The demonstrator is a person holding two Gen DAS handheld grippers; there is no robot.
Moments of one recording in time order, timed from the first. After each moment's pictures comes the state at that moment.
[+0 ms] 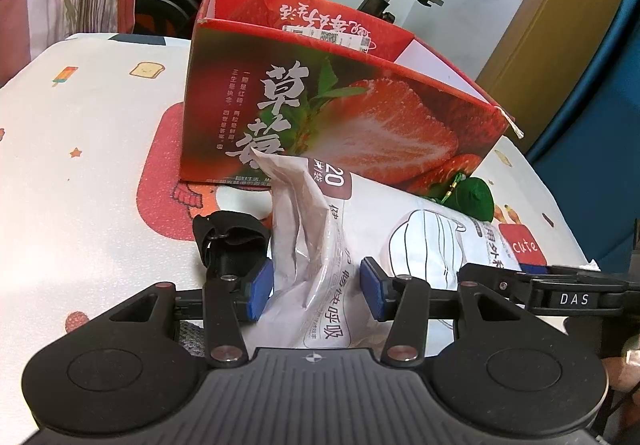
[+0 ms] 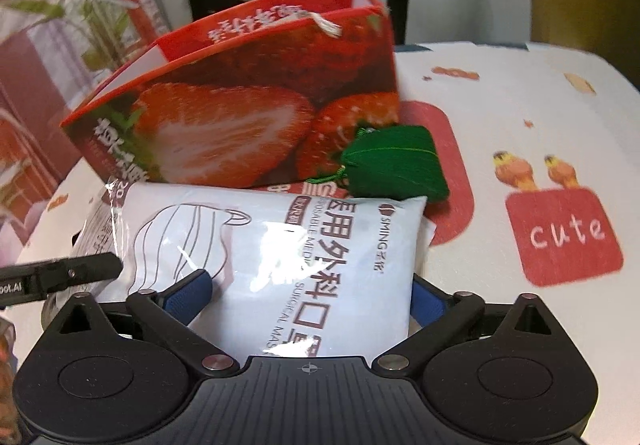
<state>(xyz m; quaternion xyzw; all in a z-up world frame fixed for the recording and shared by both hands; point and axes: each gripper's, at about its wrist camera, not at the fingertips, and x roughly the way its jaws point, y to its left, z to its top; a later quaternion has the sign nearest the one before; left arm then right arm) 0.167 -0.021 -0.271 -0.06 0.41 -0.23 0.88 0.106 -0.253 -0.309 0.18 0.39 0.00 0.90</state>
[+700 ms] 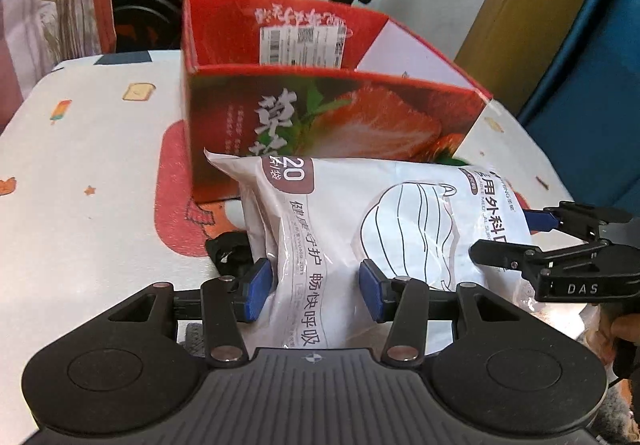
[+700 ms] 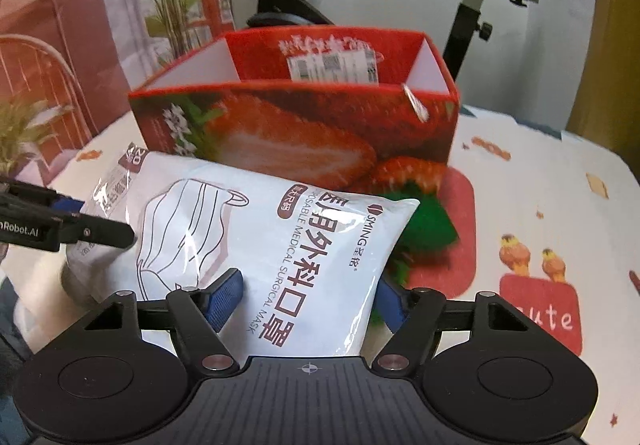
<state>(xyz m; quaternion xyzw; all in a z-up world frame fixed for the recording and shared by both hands) 0.170 -0.011 -0.232 0.00 0.44 -0.26 0.86 0.098 -0.226 -0.262 0.05 0.38 0.06 0.92</state>
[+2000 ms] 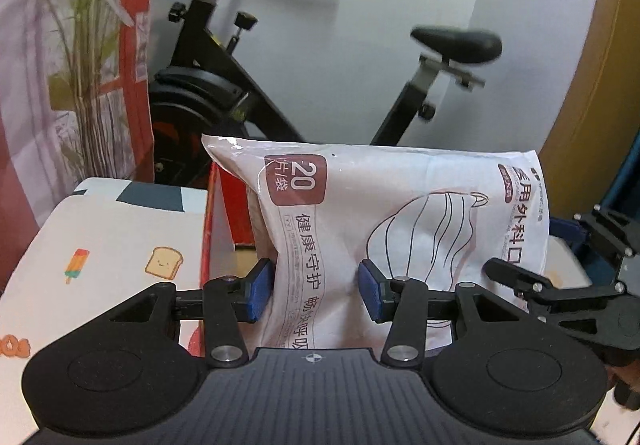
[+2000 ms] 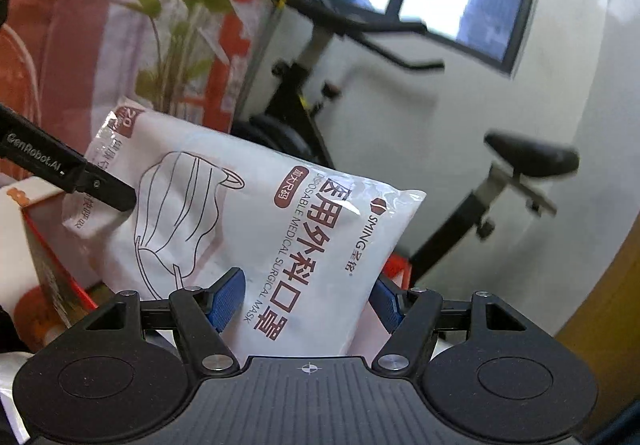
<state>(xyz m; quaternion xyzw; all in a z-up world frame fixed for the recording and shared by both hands) 0.299 -0.054 -0.172 -0.02 0.34 -0.17 0.93 0.251 -0.247 -0.180 -0.16 0.21 0.07 0.96</state>
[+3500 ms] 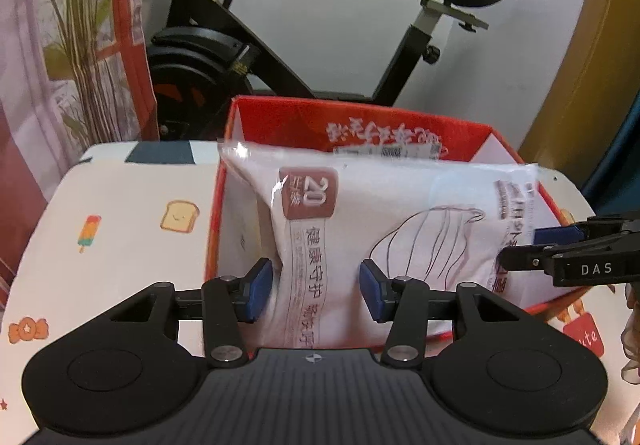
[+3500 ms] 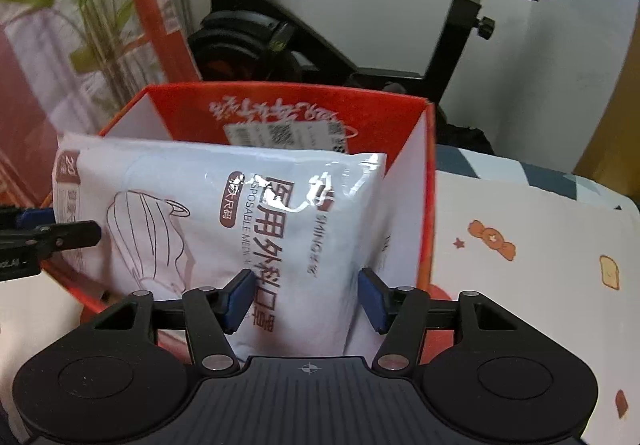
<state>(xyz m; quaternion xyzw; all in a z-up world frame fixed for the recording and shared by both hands) 0.295 -0.039 -0.186 0.01 0.39 -0.17 0.90 0.280 -0.266 -0.213 0.06 0.43 0.04 0.90</state>
